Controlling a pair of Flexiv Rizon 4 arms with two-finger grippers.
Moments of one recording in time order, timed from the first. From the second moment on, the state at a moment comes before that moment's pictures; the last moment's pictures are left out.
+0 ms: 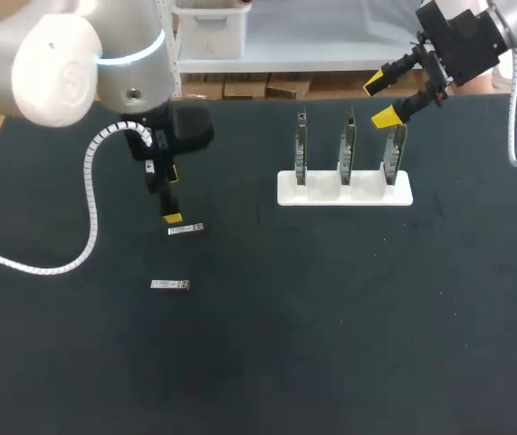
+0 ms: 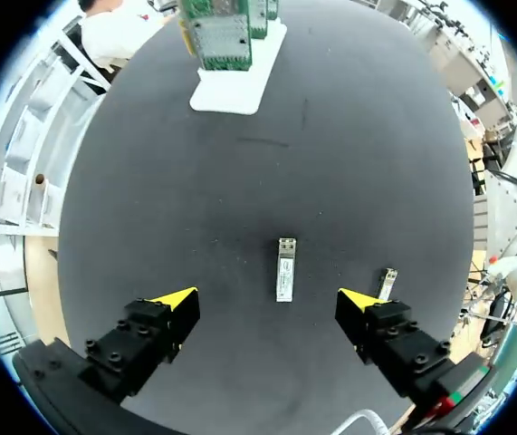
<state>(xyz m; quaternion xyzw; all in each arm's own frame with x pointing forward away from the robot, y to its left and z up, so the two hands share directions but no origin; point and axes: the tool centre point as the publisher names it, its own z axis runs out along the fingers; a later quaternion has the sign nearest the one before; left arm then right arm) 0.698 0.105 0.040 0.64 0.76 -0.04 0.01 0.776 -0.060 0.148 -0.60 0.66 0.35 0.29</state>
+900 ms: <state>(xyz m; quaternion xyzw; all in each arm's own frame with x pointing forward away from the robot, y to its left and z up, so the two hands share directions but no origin) 0.679 0.100 0.014 0.62 0.79 -0.05 0.00 0.776 -0.060 0.148 -0.60 0.66 0.35 0.29</state>
